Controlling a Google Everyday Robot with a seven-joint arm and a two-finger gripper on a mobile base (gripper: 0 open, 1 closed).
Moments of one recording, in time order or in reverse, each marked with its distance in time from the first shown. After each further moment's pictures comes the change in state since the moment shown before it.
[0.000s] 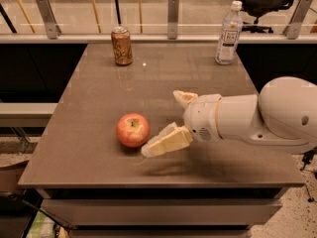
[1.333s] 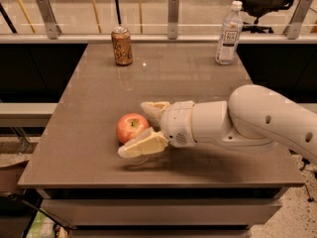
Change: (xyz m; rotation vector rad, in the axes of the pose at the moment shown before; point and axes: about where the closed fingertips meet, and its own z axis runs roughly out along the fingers) arm -0.008 0.032 0.053 -0.150 -0.082 -0.005
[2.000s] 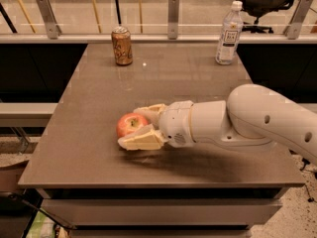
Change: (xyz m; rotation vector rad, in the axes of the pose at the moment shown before) arm -0.003 0.004 0.002 -0.006 0.002 -0.010
